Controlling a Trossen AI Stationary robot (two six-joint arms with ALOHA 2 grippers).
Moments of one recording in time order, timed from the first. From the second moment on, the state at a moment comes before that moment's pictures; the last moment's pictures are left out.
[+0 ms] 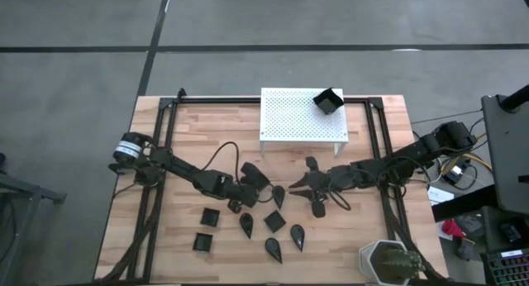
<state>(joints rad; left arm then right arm) -0.25 1.75 0.88 -0.07 -0.41 0.49 0.28 1.34 0.58 0.40 0.18 0.16</state>
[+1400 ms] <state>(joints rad) -0.30 1.75 1.00 -0.19 -0.38 0.39 0.28 1.34 0.58 0.40 0.18 0.17</state>
